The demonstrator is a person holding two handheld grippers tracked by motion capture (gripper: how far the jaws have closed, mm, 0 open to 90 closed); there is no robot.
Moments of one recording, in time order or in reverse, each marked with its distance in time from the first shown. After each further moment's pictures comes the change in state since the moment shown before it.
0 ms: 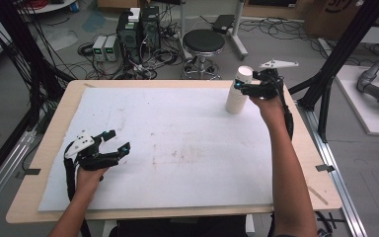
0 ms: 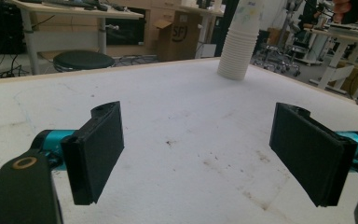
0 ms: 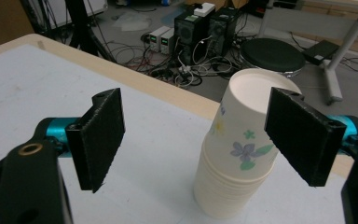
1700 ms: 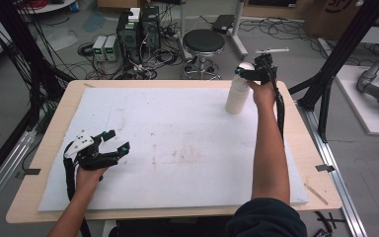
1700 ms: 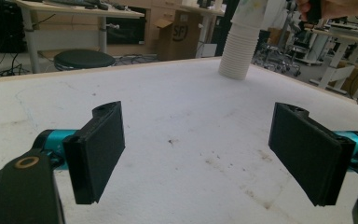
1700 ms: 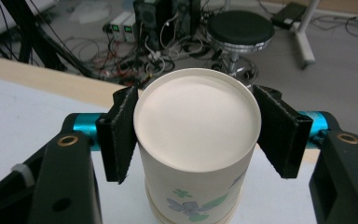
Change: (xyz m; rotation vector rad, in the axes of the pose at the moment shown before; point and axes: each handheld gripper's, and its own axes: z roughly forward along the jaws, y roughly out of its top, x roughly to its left) left arm 0.002 -0.001 0.000 0.003 0.000 -0.004; right arm -0.036 0.019 0.057 0.086 -0.129 0.146
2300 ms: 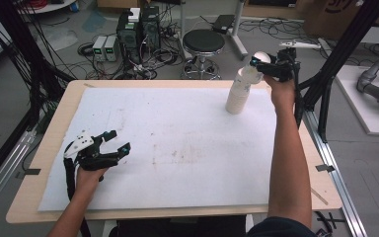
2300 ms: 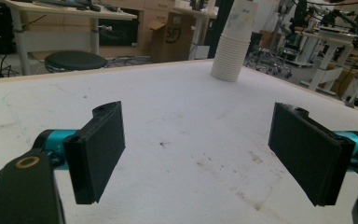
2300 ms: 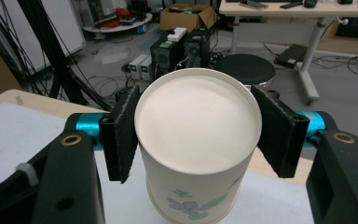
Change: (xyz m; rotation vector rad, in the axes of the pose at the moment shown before) left arm -0.001 0.001 0.000 -0.010 -0.031 -0.005; right arm -0.009 0.012 -0.076 -0.163 0.062 0.011
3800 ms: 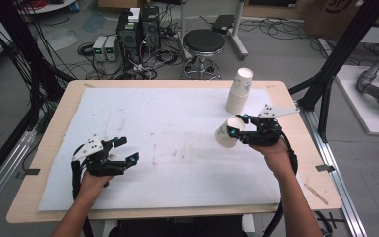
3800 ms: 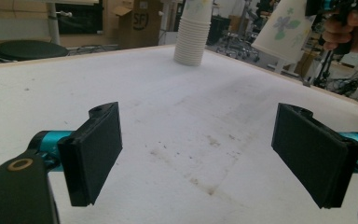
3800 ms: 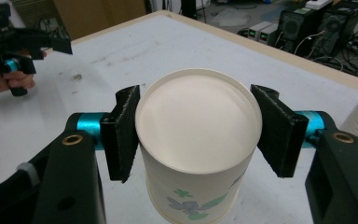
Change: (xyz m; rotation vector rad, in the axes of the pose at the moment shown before) left arm -0.020 -0.005 0.008 0.060 -0.136 0.015; right arm 0.077 -0.135 -0.054 0.099 0.481 -0.186
